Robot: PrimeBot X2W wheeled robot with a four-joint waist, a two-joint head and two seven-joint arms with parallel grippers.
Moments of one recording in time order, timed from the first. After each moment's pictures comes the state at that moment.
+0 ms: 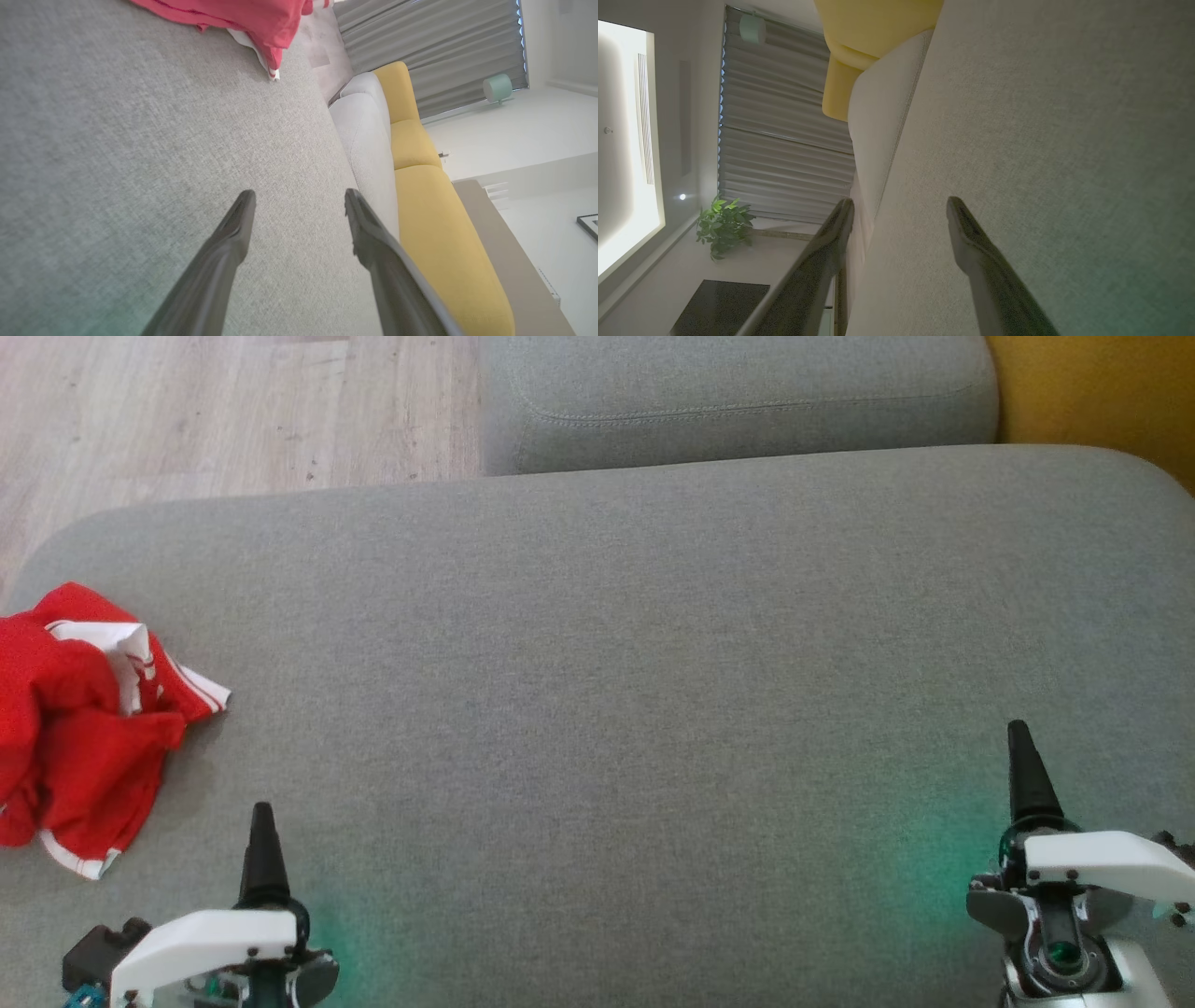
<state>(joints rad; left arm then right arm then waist) -0.08 0.07 -0.01 0.42 -1.29 -0.12 0.01 -0.12 -0.06 -0.07 0.44 1.31 0.13 0.02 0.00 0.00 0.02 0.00</state>
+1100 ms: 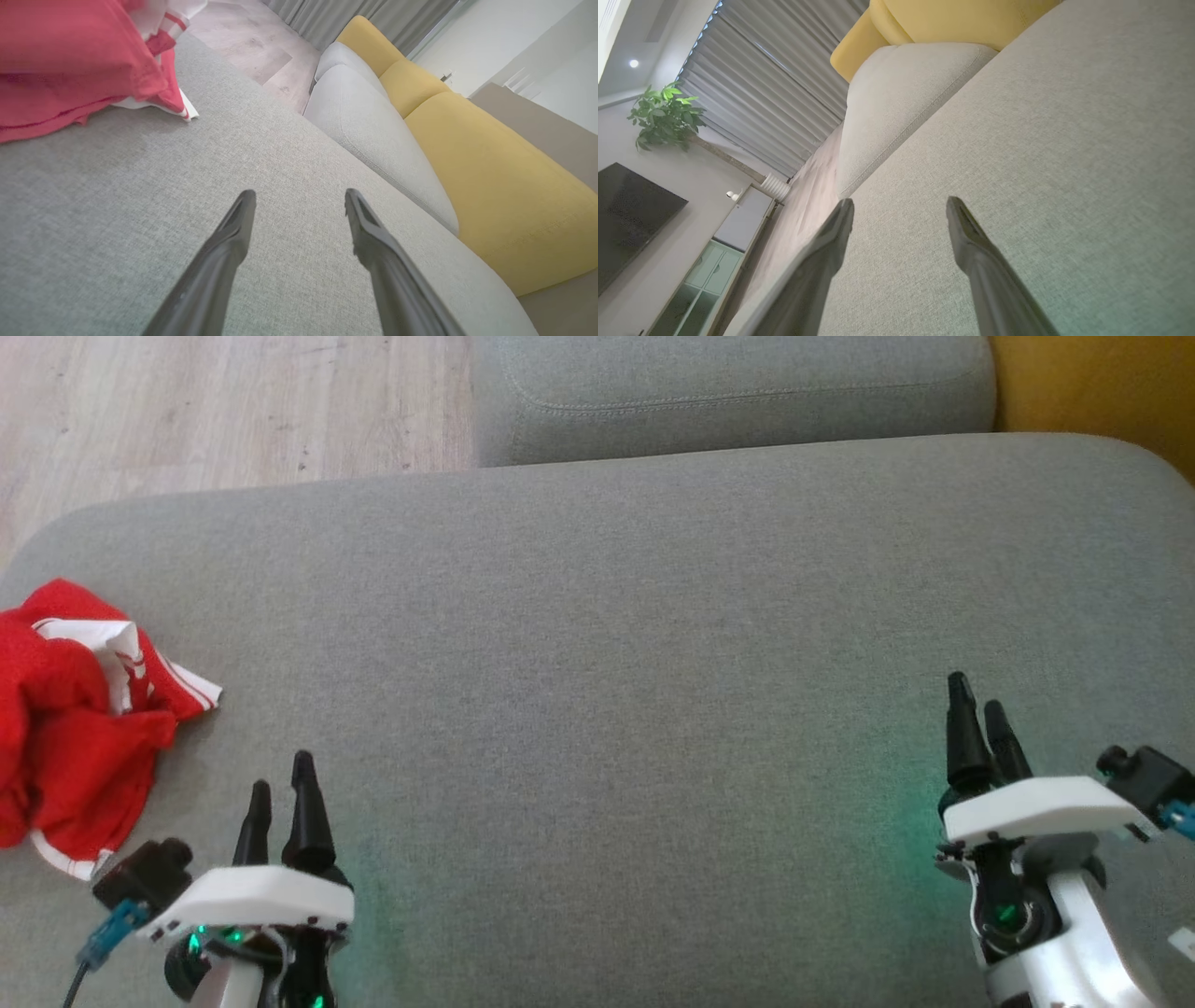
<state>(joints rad) -0.15 0.08 -0.07 0.47 -0.82 -0.12 -0.08 -0.22 -0.08 0.03 0.52 0.86 0.13 -0.08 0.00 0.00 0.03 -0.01</state>
